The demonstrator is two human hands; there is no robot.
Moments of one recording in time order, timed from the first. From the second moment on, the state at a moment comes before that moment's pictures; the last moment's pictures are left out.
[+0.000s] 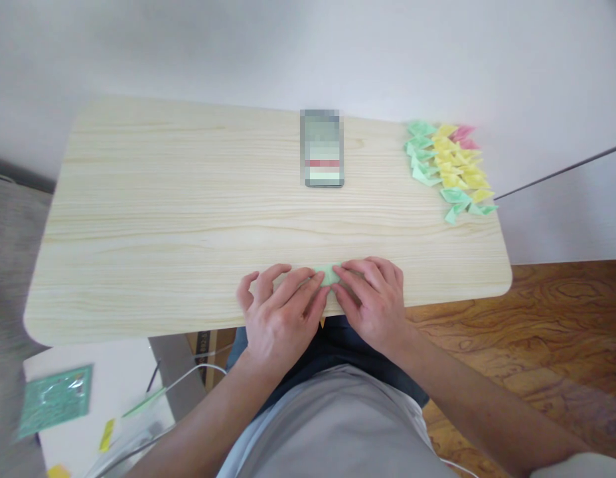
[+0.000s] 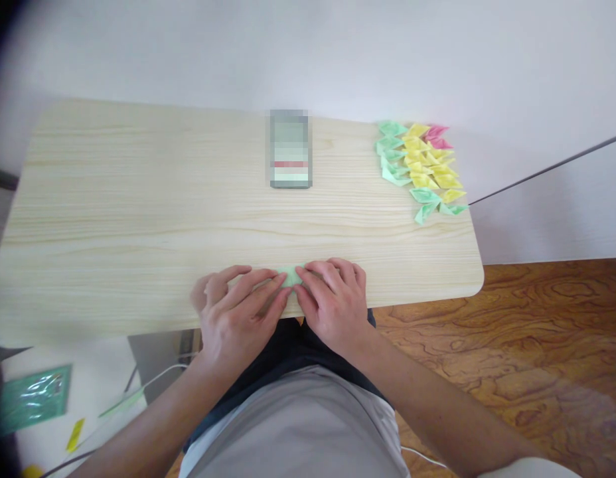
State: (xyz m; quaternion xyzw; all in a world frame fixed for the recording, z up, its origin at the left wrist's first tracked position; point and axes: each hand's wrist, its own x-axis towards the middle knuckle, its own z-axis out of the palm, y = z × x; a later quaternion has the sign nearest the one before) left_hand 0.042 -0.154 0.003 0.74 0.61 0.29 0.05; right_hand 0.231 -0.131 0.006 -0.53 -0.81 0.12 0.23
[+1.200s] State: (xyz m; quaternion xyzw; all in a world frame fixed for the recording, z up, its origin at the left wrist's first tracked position) left_hand 0.041 -0.166 0.010 0.74 0.61 0.28 0.03; right_hand 0.225 -0.169 0.005 -0.55 -0.81 0.06 0.21
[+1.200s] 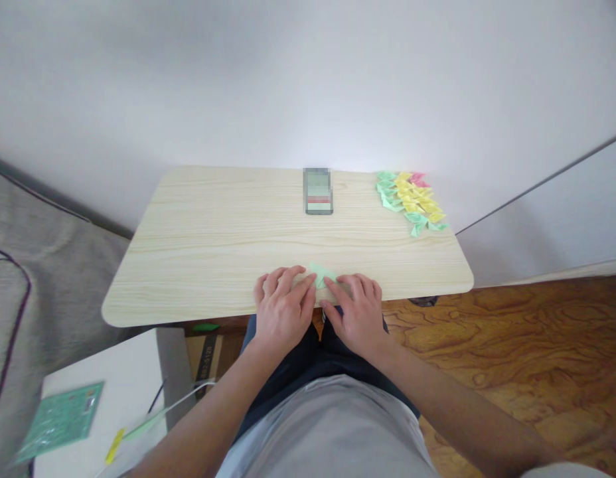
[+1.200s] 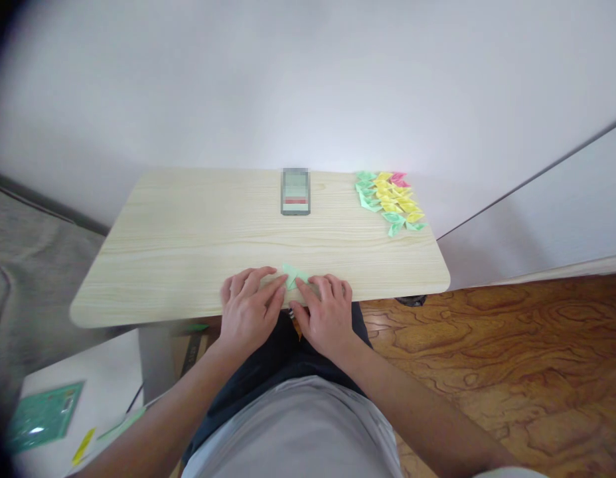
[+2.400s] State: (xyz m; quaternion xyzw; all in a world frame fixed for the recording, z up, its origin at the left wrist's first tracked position) left_hand 0.032 -0.171 0.010 0.81 0.51 0.26 0.11; right_hand 0.244 -0.168 -0.002 -0.51 -0.82 0.09 0.25
